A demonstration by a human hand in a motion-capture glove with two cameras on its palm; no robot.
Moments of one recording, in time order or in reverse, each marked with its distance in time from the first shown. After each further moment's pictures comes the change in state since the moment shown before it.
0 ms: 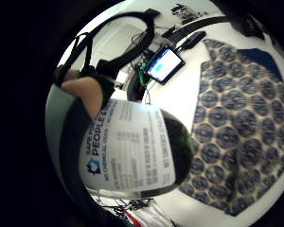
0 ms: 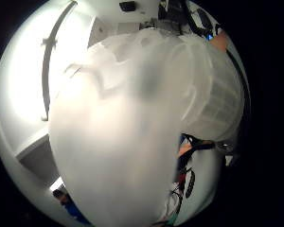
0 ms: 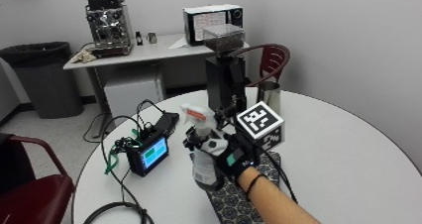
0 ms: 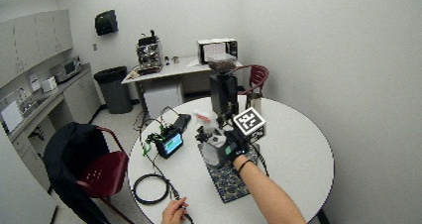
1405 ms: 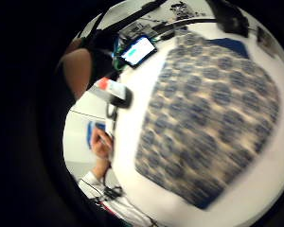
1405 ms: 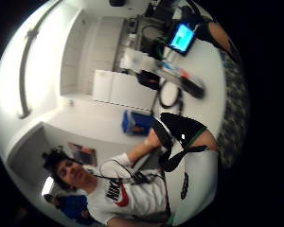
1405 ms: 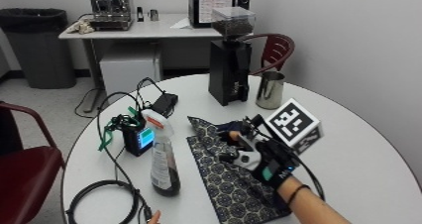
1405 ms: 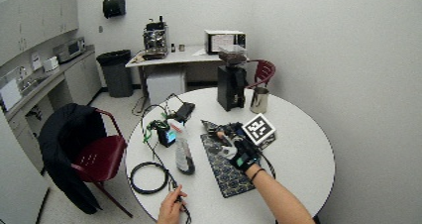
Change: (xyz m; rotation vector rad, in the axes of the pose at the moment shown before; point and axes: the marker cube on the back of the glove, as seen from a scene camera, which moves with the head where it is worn) arm 0.009 0.070 -0.061 0.020 0.366 -0.045
